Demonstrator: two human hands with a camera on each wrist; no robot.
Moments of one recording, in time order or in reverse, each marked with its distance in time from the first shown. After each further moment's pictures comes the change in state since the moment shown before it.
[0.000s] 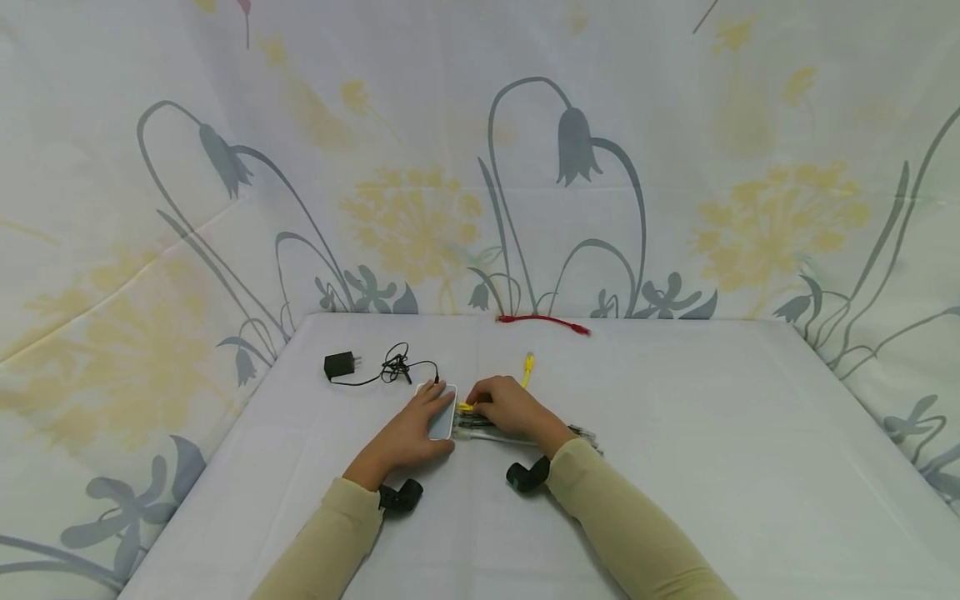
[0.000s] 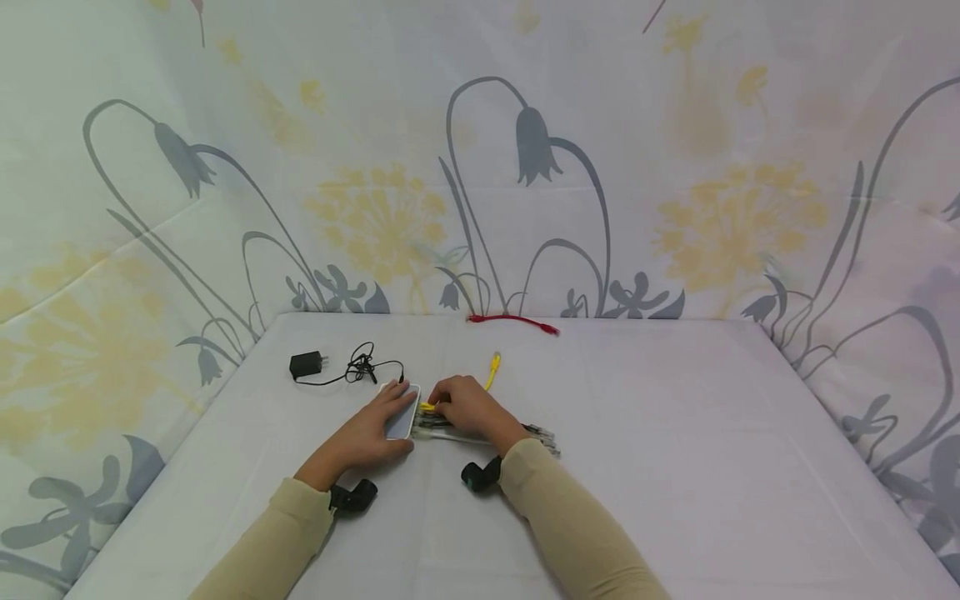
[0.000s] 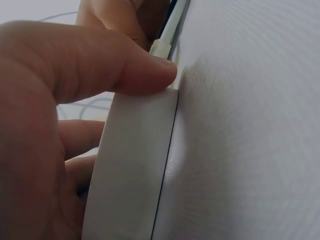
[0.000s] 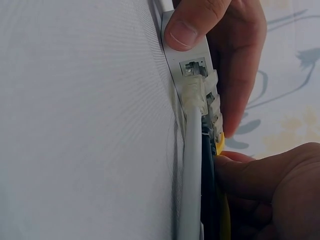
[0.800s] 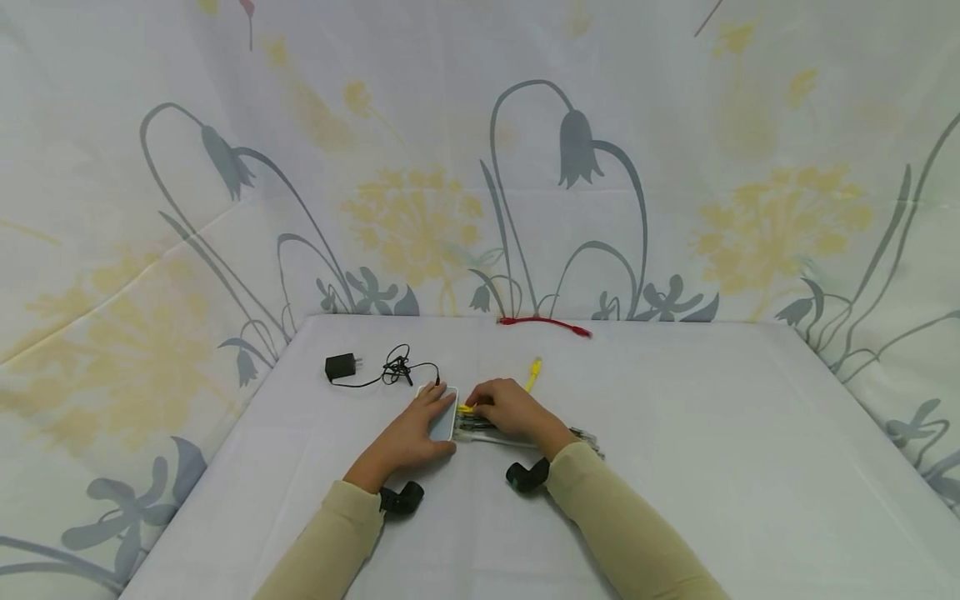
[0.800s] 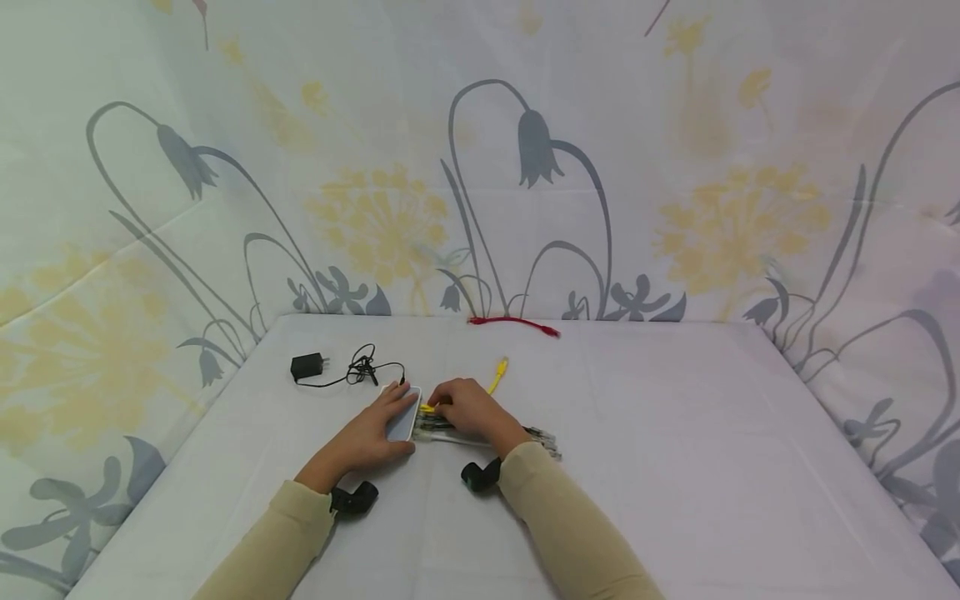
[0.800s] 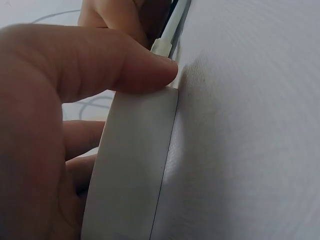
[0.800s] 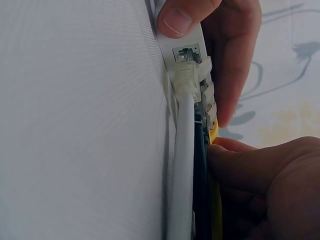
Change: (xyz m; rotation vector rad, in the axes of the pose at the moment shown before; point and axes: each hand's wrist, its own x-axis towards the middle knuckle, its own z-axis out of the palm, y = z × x) left_hand 0.000 0.000 0.000 -0.009 0.005 -0.011; right_hand -0.002 -0.003 -0.002 -0.028 -0.014 -0.010
